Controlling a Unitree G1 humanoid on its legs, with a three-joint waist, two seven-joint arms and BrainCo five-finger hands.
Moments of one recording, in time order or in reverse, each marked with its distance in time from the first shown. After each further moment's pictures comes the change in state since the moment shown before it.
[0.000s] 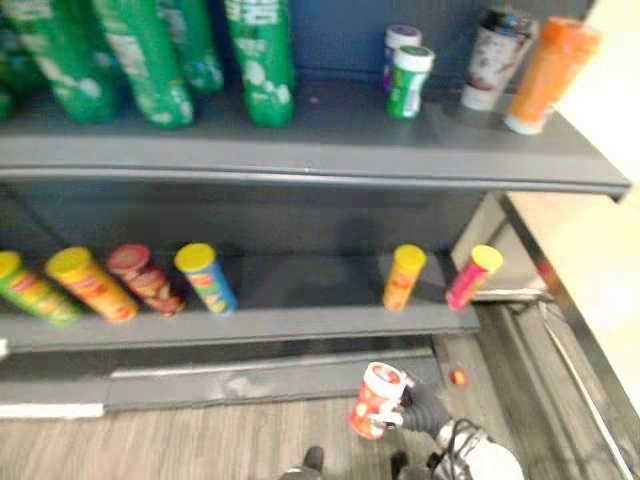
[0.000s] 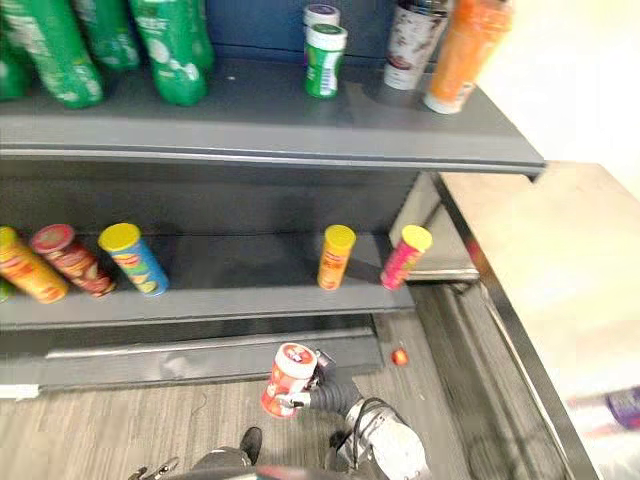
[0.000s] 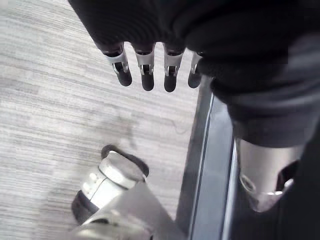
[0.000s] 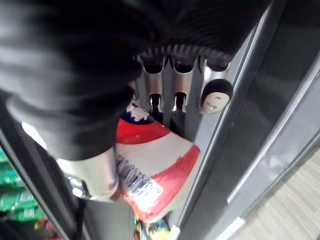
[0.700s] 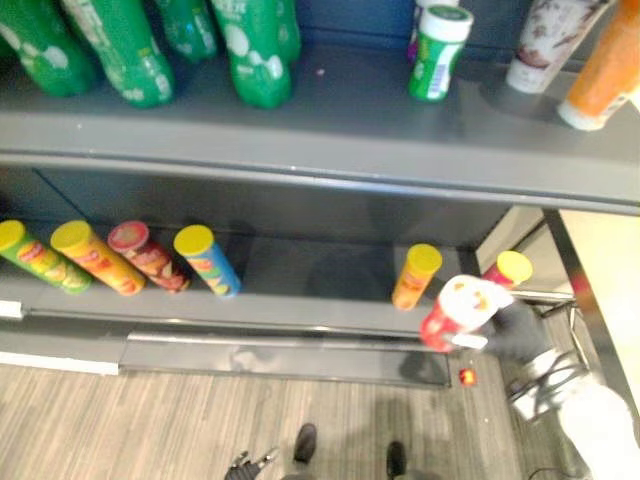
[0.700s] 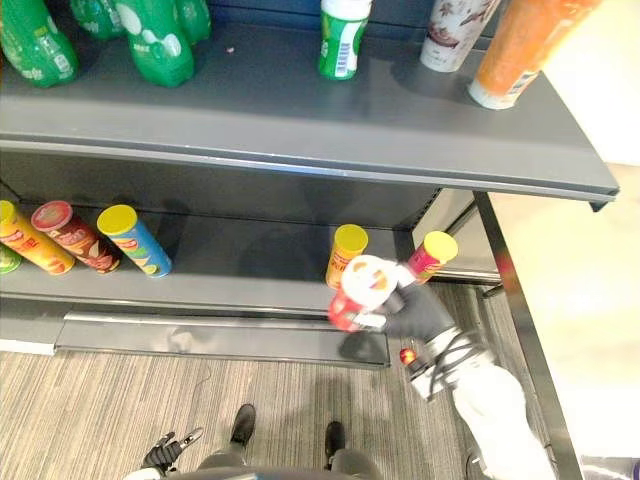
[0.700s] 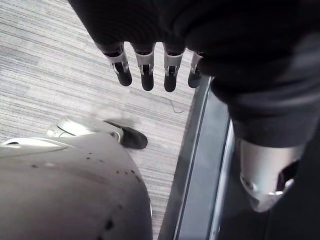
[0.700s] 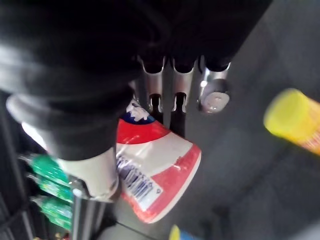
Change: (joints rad) left arm -0.076 -0.031 -0.062 -0.027 0.029 -0.001 -0.014; right arm -0.169 -0.273 -0.533 -0.410 0.143 -0.058 -0.063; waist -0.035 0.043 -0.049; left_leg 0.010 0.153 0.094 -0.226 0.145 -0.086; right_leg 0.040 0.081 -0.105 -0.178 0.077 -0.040
